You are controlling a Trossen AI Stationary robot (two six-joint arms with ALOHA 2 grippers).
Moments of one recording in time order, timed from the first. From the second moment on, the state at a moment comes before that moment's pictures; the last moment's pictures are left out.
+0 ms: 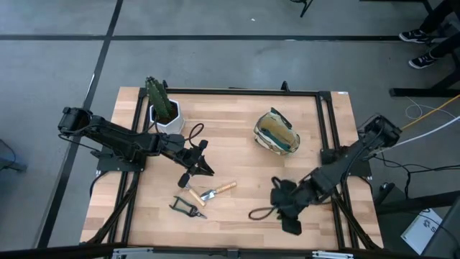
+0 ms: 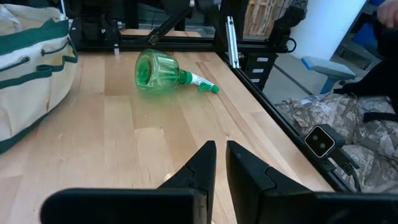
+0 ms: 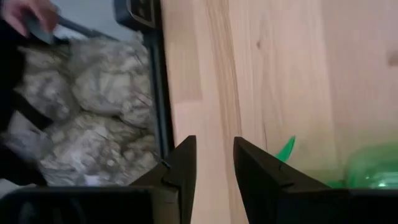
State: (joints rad) left arm -0.11 1.22 0.52 0.39 0.26 -0.09; right arm 0.69 1.55 1.17 -0.68 -0.07 0.87
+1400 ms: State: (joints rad) left arm -0.11 1.22 0.52 0.39 0.26 -0.09; right arm 0.72 1.74 1.17 -0.76 0.08 1.09
